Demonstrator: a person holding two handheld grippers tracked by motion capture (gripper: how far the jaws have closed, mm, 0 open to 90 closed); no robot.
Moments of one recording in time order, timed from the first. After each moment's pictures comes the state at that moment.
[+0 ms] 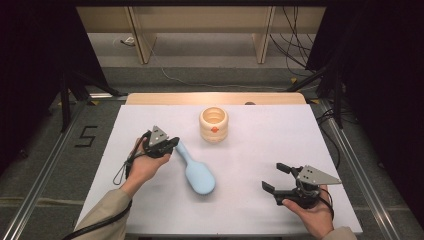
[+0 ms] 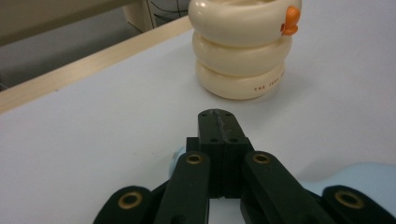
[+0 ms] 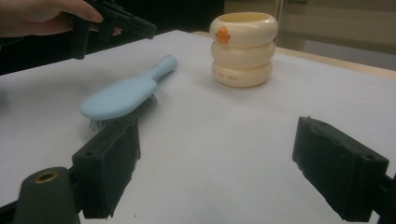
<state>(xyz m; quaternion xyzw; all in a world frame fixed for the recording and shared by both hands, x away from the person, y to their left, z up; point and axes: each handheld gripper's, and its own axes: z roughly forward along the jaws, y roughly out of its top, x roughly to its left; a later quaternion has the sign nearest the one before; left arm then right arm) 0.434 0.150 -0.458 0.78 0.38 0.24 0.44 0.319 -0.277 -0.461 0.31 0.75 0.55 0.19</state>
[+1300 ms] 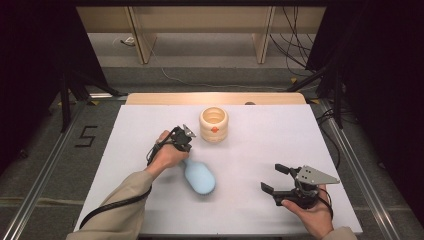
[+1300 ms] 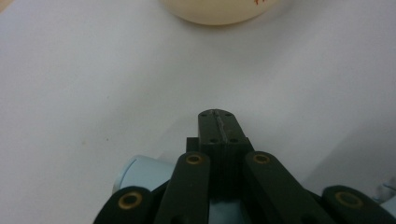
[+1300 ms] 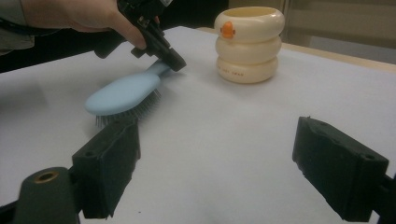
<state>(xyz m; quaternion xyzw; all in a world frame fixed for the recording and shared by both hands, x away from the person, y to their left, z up) 0.473 0.100 -0.476 0.88 0.35 0.19 0.24 0.320 -0.275 -0.463 0.31 0.76 0.55 0.18</state>
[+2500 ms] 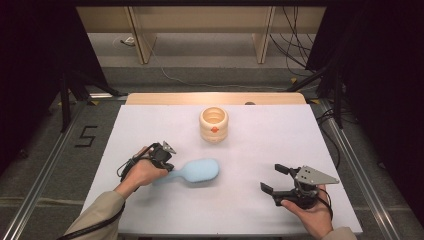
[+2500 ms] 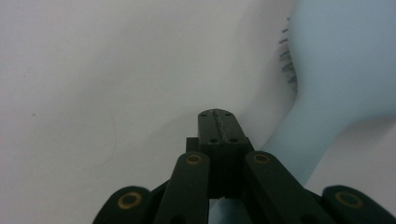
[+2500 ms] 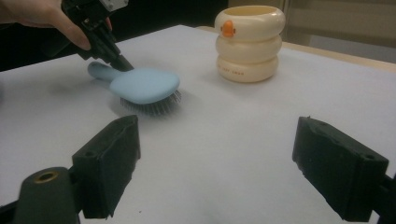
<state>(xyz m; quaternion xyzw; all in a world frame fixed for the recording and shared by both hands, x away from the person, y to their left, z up) 0.413 0.156 -0.472 0.90 0.37 0.11 0.22 0.320 -0.274 -0.463 0.31 0.76 0.55 0.18</state>
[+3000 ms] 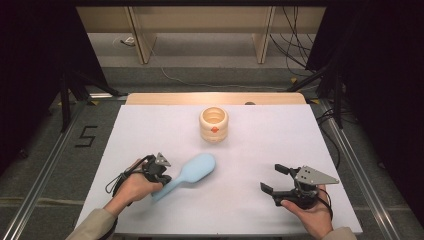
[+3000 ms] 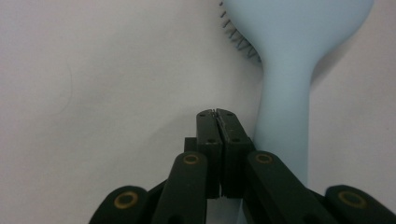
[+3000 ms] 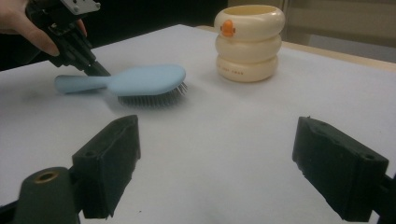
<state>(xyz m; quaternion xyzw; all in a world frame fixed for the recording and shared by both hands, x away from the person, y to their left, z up) 0.371 0.167 -0.475 0.89 0.37 0.10 0.25 0.319 -0.274 -0.462 0.31 0.76 0.55 0.18</state>
